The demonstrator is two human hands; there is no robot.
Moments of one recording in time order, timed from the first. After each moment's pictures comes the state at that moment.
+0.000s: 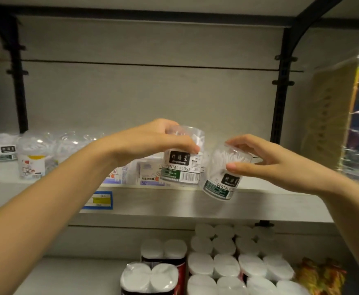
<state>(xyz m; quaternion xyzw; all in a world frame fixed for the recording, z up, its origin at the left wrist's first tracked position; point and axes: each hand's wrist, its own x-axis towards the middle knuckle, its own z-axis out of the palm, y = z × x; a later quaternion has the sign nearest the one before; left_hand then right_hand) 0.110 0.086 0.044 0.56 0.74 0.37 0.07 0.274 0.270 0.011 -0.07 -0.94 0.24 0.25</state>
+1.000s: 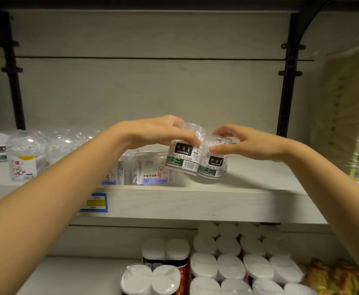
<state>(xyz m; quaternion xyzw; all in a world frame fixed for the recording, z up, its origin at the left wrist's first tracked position) 0.075 0.136 0.053 0.57 0.75 0.31 0.12 0.206 0.310 0.031 -0.10 -0.95 0.21 0.20</state>
